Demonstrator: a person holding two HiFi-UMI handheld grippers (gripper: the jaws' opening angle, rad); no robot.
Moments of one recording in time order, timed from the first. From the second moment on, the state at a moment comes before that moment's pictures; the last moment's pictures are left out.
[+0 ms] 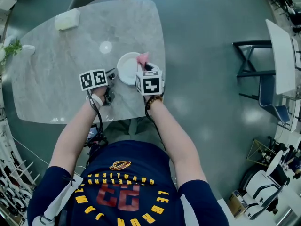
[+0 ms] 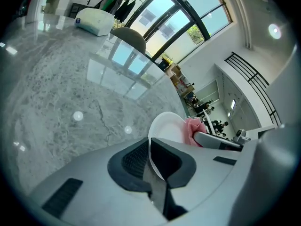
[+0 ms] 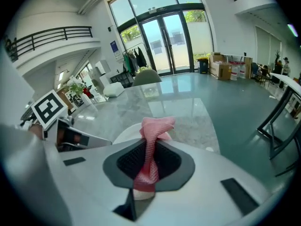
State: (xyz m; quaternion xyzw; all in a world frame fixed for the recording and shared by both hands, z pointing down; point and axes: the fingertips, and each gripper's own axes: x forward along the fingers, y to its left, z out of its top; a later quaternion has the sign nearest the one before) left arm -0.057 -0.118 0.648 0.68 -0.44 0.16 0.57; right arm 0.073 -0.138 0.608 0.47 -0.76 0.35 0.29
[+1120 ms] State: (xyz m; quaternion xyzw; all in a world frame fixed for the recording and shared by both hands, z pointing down) left arm -0.064 -0.114 0.649 0.67 -0.44 0.13 0.58; right arm 0.050 -0.120 0.637 0.42 -0.77 0.33 0.36
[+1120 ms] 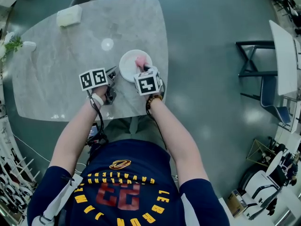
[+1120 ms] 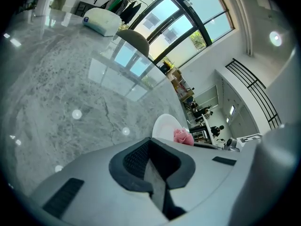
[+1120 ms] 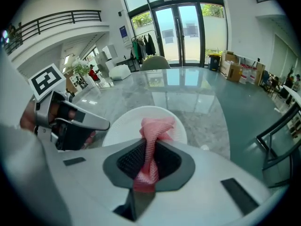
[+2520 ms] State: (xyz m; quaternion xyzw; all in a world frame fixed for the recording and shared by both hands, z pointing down) left arm -0.030 -0.103 0.643 0.69 -0.38 0.12 0.60; right arm 0.016 -0.101 0.630 0.42 -0.77 0.33 0.34
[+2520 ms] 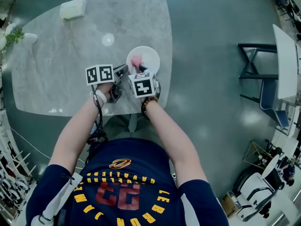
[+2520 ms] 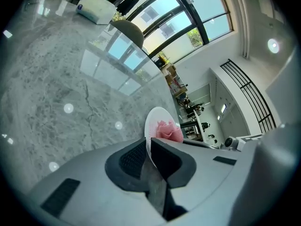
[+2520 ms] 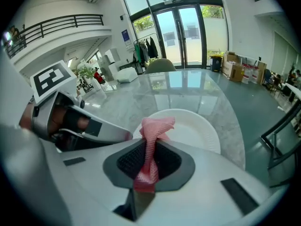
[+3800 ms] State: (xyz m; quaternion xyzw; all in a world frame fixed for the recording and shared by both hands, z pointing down) left arm -0.012 -0.092 0.649 0.67 -0.37 0.13 0.63; right arm 0.056 -0.107 0.636 0.43 -0.76 0.35 0.33
